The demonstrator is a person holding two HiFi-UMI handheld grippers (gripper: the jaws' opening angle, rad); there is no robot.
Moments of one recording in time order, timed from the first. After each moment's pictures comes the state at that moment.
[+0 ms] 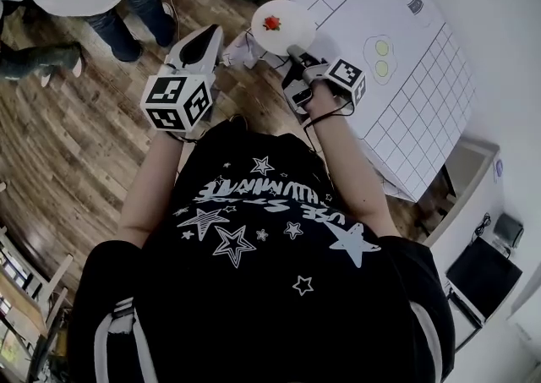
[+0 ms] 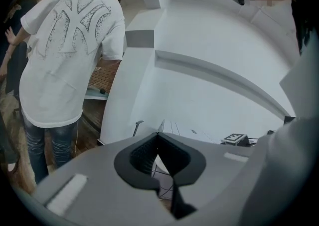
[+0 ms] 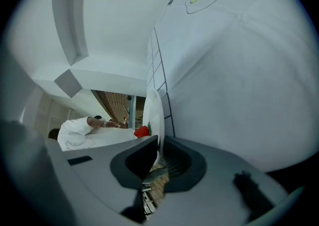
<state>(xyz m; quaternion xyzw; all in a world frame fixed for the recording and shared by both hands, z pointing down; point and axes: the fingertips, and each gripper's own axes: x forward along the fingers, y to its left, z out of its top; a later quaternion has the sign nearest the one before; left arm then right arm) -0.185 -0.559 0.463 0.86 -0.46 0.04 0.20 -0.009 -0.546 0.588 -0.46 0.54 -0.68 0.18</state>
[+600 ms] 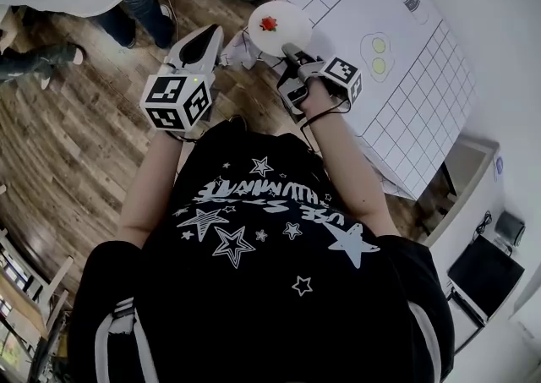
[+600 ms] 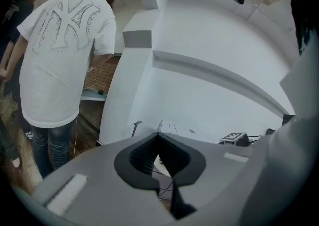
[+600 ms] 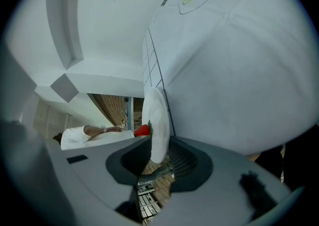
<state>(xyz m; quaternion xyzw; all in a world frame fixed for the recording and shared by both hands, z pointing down) -0.177 -0.556 0.458 0.87 -0.46 0.04 0.20 -0.011 -0.539 0.586 -0.47 0.51 -0.70 0.18</state>
